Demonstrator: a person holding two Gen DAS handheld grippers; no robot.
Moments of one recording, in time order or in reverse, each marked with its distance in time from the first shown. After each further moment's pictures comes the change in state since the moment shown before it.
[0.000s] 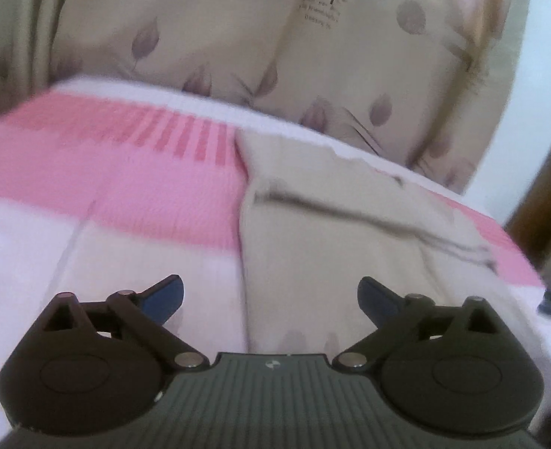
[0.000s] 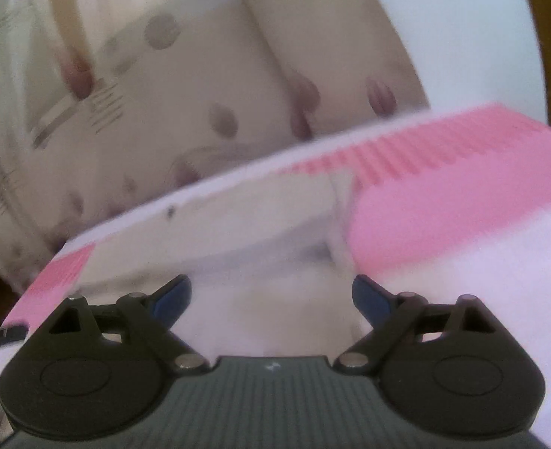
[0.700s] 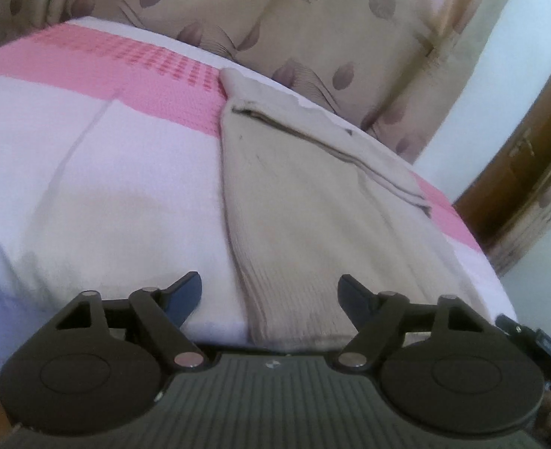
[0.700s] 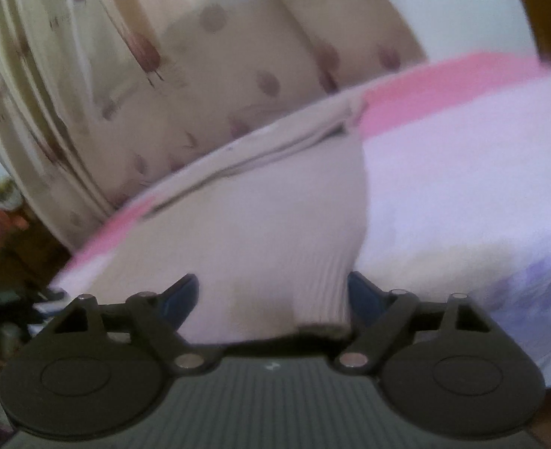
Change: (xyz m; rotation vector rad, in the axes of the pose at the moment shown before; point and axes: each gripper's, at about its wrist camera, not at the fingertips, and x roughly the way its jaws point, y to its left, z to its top) left arm -0.079 0.001 -0.080 -0.078 0.080 -0.131; right arm -0.106 -0.002 -0.113 0.065 0.028 0.176
